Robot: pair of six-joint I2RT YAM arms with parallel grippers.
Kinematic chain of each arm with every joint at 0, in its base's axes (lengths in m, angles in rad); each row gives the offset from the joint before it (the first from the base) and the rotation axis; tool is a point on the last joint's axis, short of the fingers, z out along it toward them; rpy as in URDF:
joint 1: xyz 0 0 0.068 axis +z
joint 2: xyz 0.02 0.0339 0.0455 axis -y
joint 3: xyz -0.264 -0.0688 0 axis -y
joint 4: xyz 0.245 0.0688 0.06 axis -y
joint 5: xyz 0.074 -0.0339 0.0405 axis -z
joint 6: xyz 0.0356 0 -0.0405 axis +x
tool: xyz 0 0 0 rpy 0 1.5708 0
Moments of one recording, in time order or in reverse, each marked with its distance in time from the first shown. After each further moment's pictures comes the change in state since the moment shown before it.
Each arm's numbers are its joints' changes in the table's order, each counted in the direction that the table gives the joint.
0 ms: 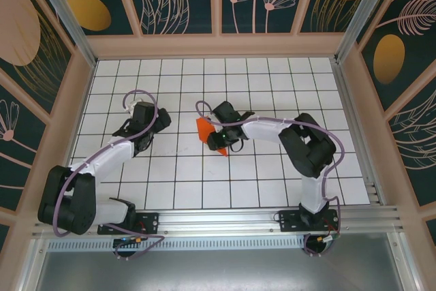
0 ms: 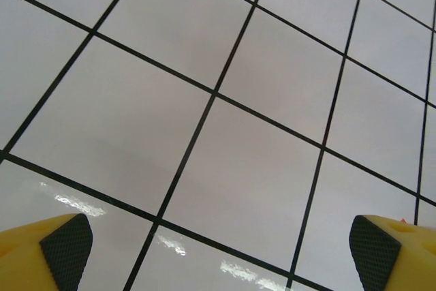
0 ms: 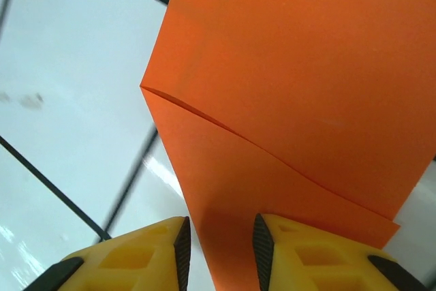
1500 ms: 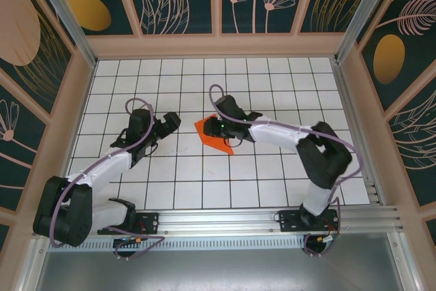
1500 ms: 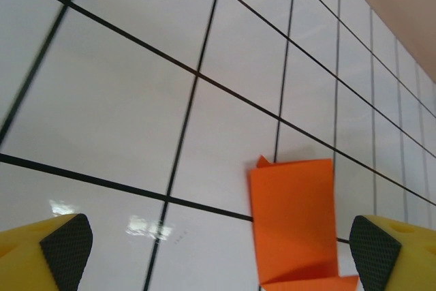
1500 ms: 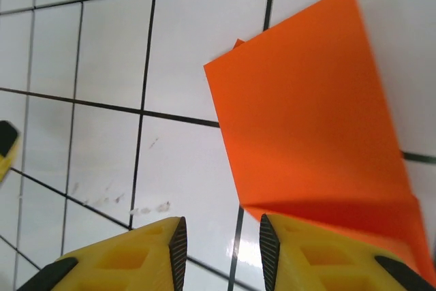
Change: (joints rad) left arm 0.000 0.080 -0.132 0.199 0.387 -0.131; right arm 0.032 0.182 -0.067 0.175 0.121 0.515
